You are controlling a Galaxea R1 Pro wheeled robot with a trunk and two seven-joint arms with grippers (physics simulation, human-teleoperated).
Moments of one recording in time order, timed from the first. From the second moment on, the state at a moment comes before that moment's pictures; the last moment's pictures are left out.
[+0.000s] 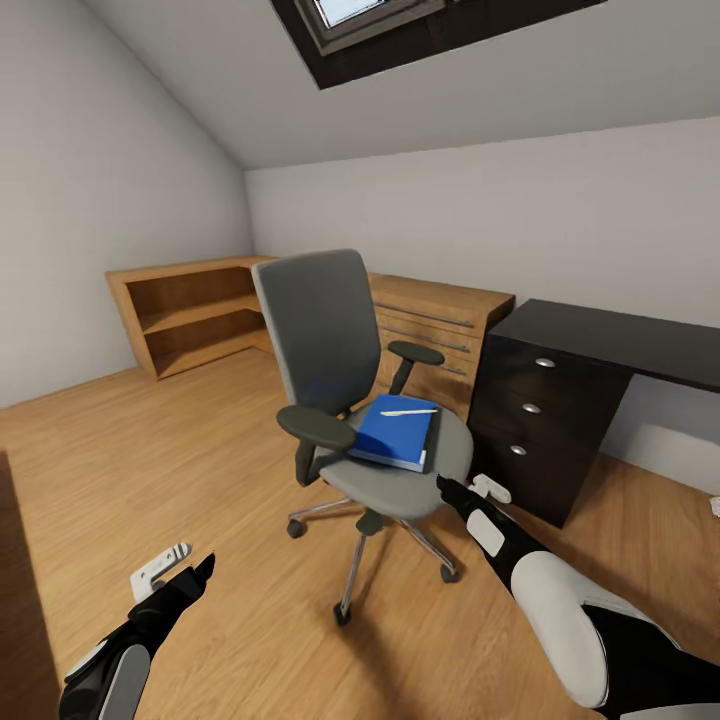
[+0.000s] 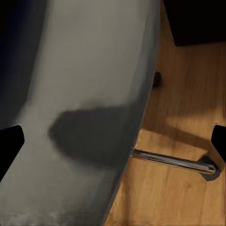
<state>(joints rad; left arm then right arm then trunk) -0.11 -0.04 0.25 -1.44 0.47 0.42 0.15 -0.92 0.05 -0.23 -0.20 -0.35 -0.03 -0.02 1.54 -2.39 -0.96</state>
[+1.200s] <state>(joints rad) -0.11 -0.04 0.25 -1.44 0.47 0.42 0.15 -0.92 0.05 -0.23 -0.21 -0.35 -0.03 -0.02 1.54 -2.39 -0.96</state>
